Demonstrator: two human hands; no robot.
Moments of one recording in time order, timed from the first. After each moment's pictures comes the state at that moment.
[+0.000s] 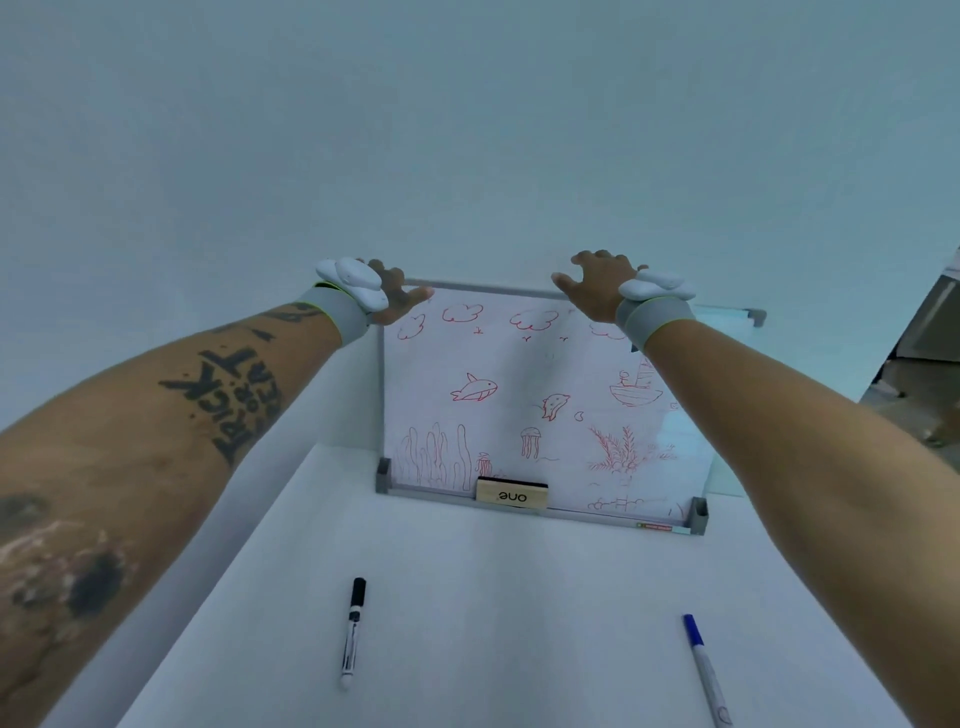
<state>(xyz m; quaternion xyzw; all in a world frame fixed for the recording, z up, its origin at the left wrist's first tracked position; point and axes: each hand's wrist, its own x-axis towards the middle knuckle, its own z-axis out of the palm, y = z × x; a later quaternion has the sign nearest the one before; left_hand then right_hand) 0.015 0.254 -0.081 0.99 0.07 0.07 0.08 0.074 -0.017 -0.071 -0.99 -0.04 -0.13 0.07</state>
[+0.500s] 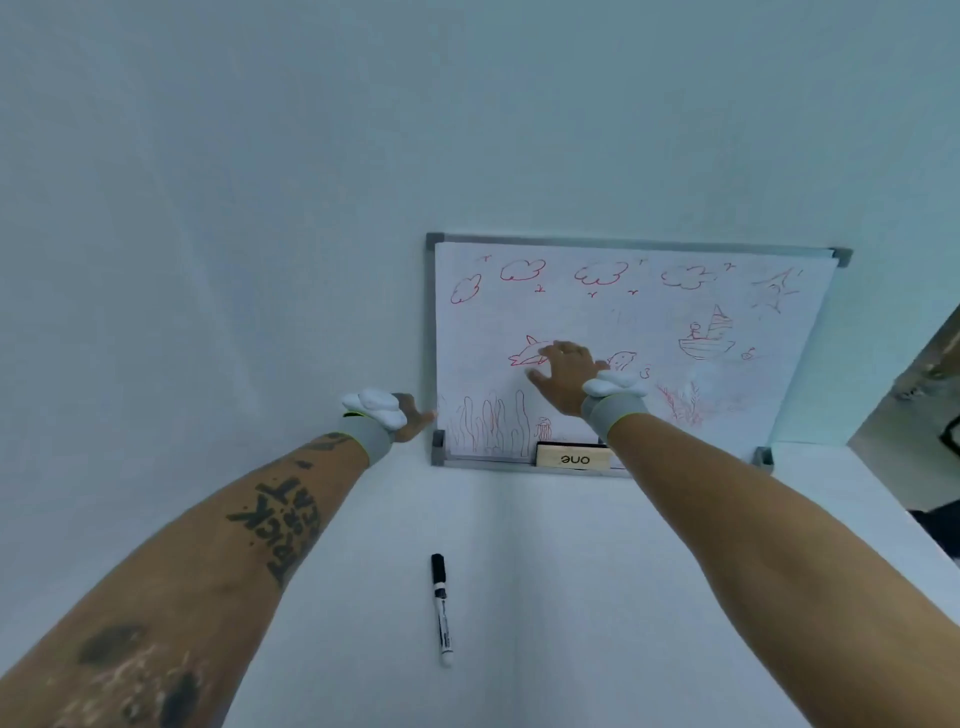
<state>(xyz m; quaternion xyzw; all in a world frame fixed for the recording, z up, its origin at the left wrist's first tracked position) 0.013 0.345 -0.247 0.99 0.02 -0.15 0.06 0.056 0.107 -0.246 -0.99 -0.03 -0.01 0.12</state>
